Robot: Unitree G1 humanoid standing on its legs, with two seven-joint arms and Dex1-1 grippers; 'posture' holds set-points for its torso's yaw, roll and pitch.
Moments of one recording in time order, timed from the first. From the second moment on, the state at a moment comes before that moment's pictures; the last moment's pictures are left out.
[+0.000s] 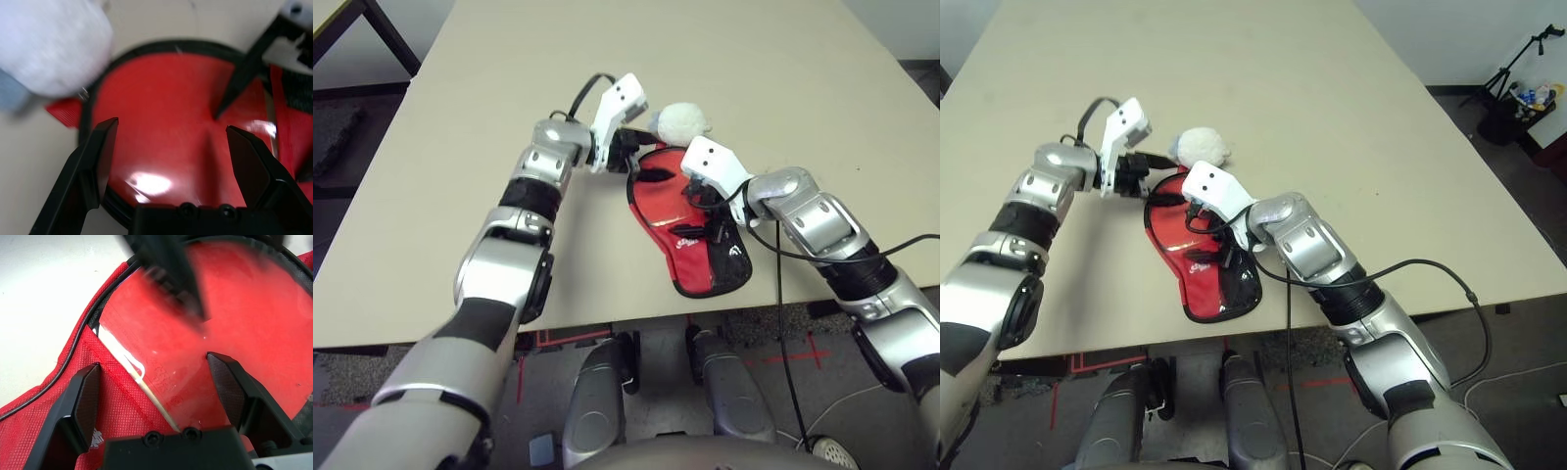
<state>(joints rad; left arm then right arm) -1.05 0.34 -0.13 0.87 0.07 0.15 -1.19 -0.81 -0.50 0.48 0.00 0.05 0.81 0.92</state>
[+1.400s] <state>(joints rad) -1.08 0.27 -0.17 0.95 0.05 0.15 -1.07 -1.18 -0.31 0.30 0.67 -0.08 0.48 0.61</state>
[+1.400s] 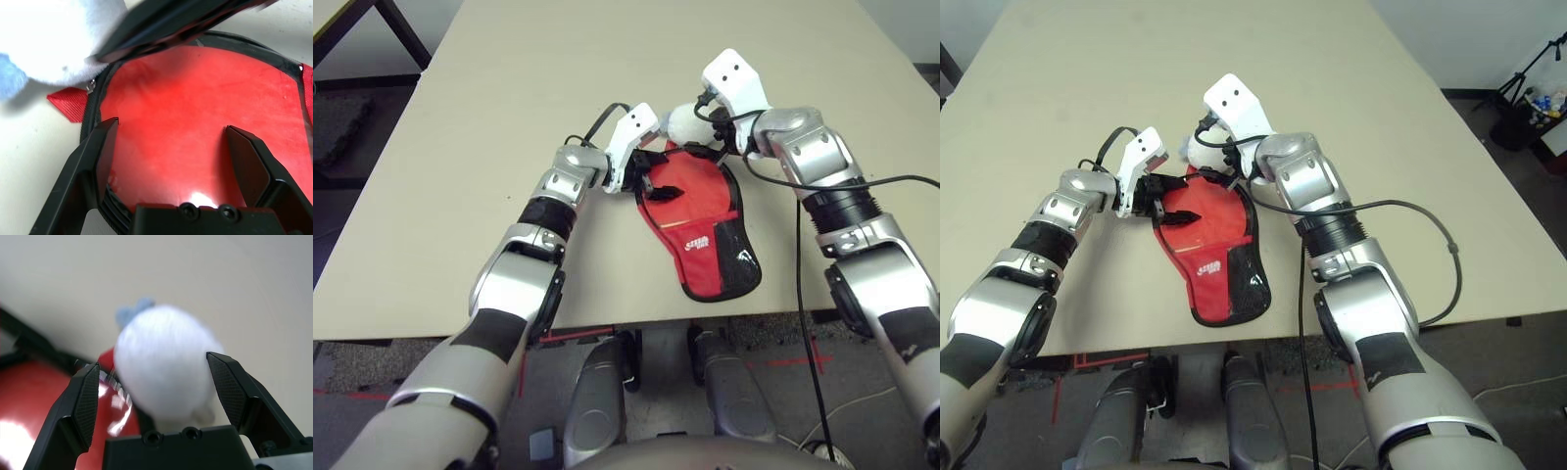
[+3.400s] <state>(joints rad) -1.07 0.25 -0.19 0.95 0.05 0.15 -1.06 -0.62 -1.12 0.32 -0.37 -0.18 0.92 1.23</state>
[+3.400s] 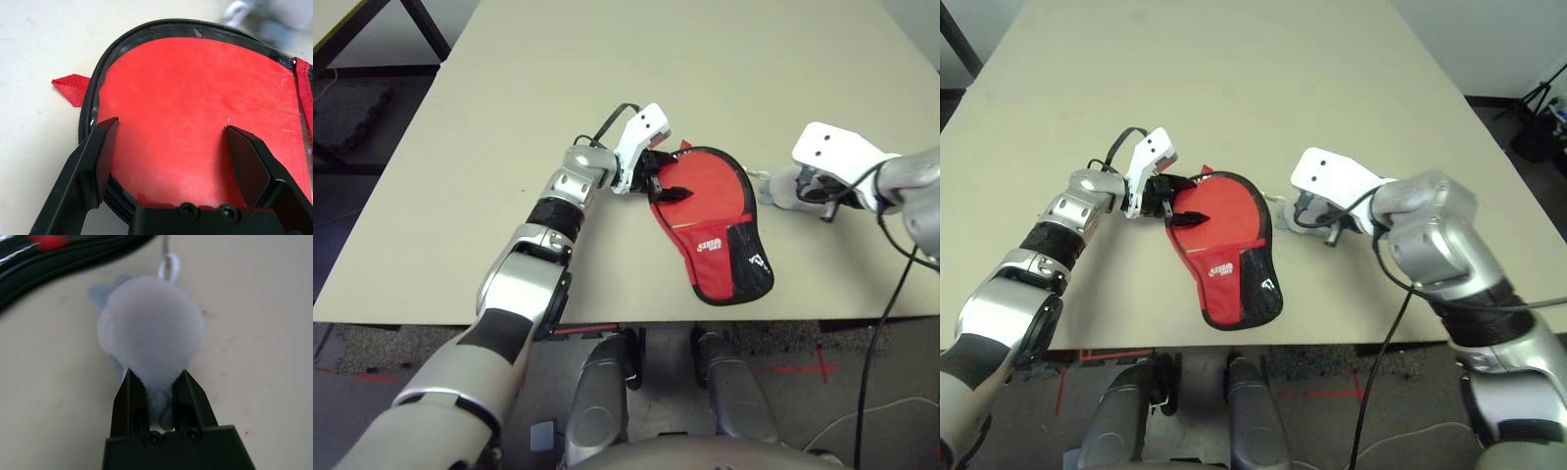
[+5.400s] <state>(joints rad) -0.95 0.27 -0.17 0.63 -0.02 0.32 -1.07 -0.92 -0.74 -0.16 0.10 0.27 1.11 0.46</state>
